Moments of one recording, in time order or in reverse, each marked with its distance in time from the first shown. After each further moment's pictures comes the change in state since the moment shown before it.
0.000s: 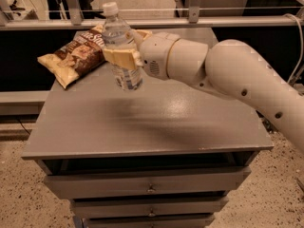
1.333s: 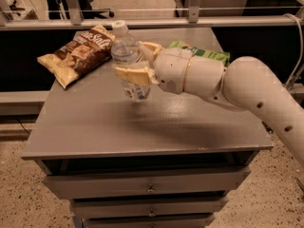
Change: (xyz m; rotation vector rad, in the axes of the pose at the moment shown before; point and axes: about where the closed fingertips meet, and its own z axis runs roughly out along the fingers) arm 0.023 0.013 -0.025 -0.136 -0.083 -0.123
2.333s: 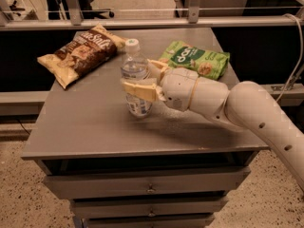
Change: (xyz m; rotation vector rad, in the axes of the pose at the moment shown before) arm 0.035 0.010 -0.020 0.000 -0.063 0.090
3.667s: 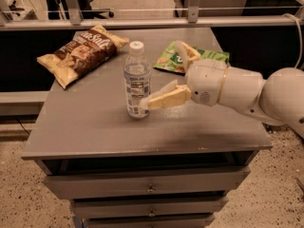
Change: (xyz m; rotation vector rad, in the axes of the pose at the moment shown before) arm -0.024 -0.010 -0.050 0.029 0.109 -0.053
